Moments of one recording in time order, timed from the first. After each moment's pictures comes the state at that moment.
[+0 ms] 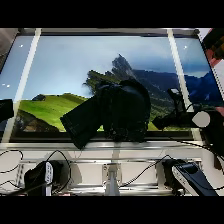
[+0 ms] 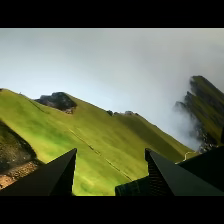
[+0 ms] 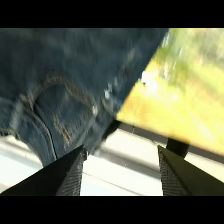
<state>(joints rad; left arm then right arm) 0.46 -0.32 0.89 1.29 -1.15 -1.46 0.11 -0.73 0.63 -1.28 1.19 1.37</state>
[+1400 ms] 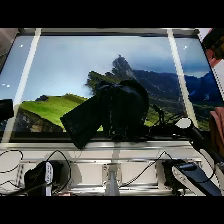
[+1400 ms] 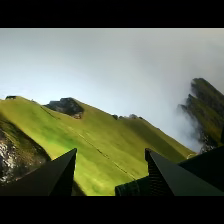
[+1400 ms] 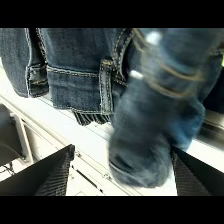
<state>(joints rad) 0.46 -0.32 0.89 1.29 -1.15 -1.46 0.11 -0.92 0.37 -0.65 1.09 1.22</state>
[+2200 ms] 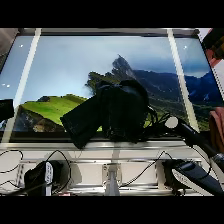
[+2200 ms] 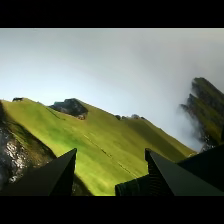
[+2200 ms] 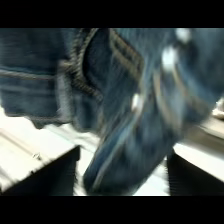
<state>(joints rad) 0.46 -0.32 0.89 1.29 -1.15 -1.46 0.31 -1.02 0.43 -0.84 0.96 1.42</state>
